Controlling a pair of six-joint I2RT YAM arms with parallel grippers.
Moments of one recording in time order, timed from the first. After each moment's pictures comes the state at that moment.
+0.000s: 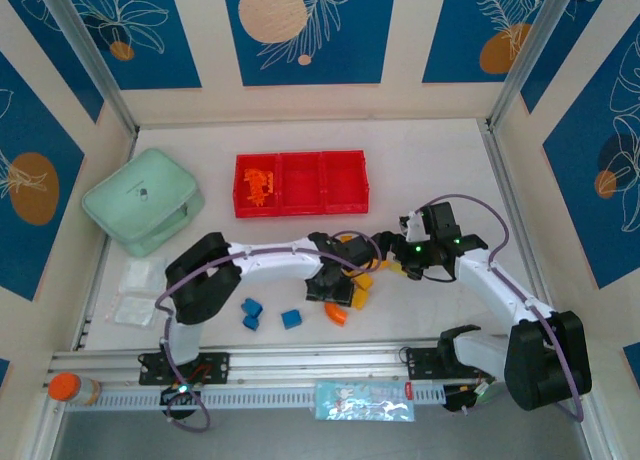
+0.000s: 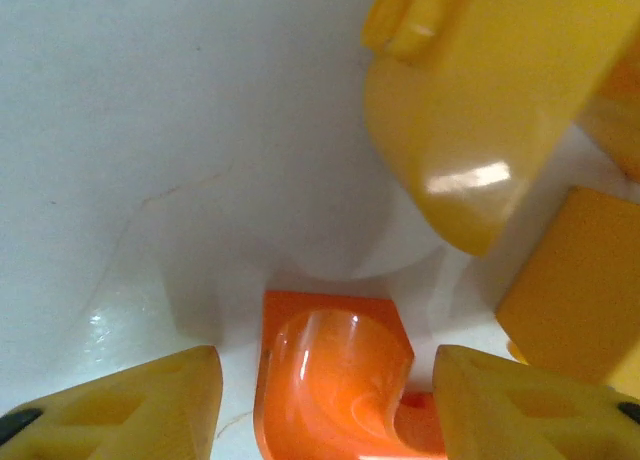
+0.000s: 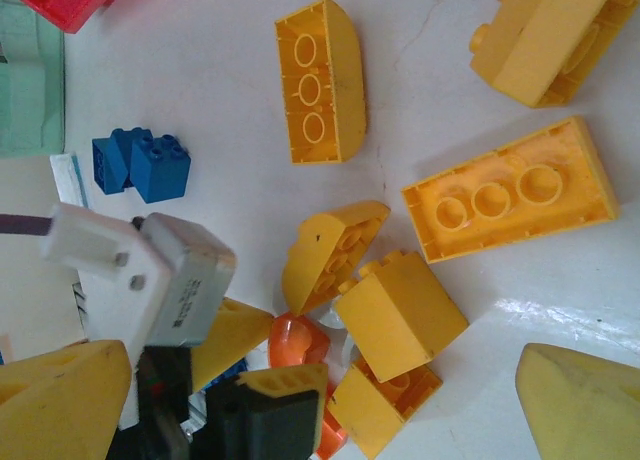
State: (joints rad) left arm -1.12 1.95 1.35 -0.87 0.07 -0.88; right arm 0.22 1.12 0.62 -0.56 -0.63 0.58
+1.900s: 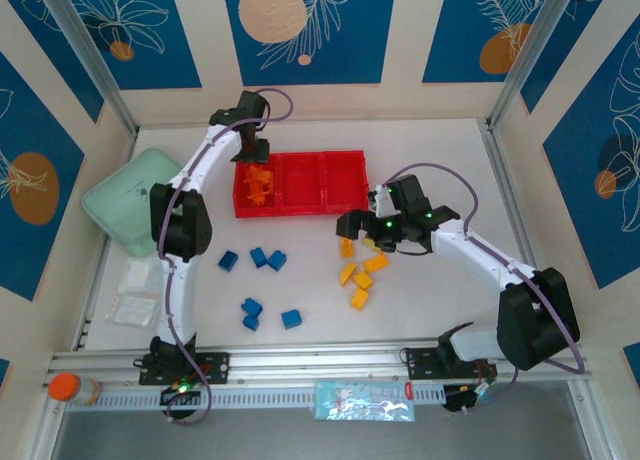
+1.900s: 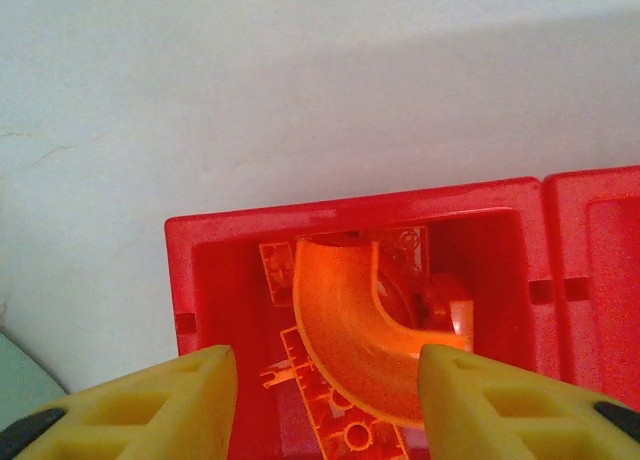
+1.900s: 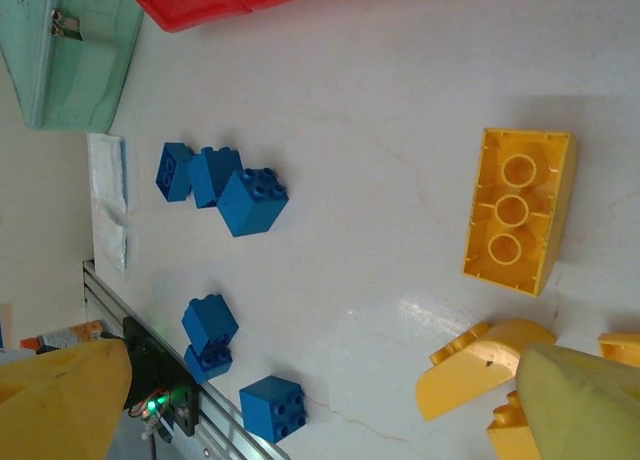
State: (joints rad) left arm -0.31 2.26 2.18 -1.04 -0.17 -0.18; right arm 0.42 1.34 0.88 -0.48 -0.57 0.61
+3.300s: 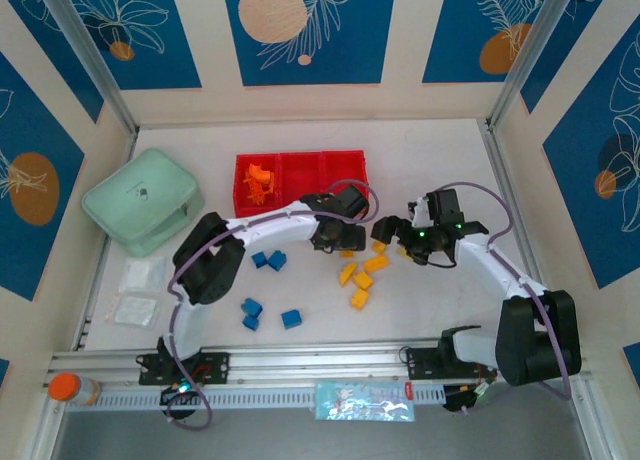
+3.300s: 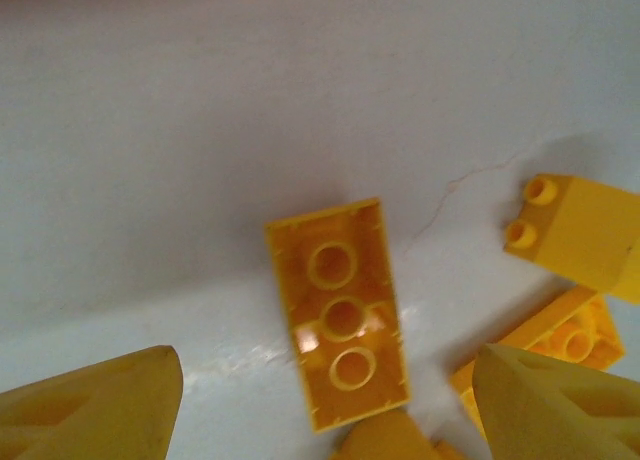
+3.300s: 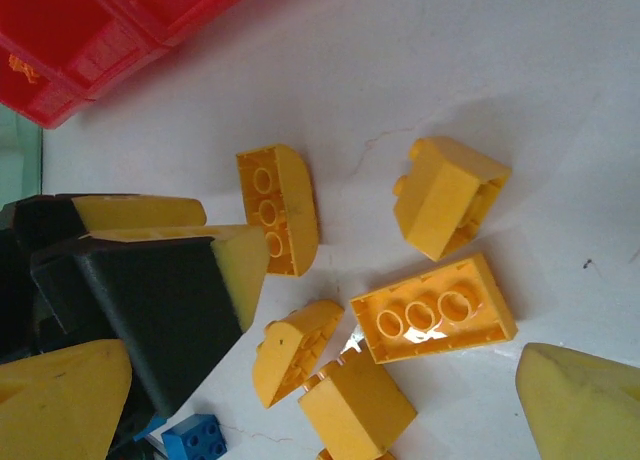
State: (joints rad) left arm -0.92 2.07 1.60 -0.71 -0.02 -0.78; right arm 0.14 1.24 0.70 -0.52 -0.56 0.55
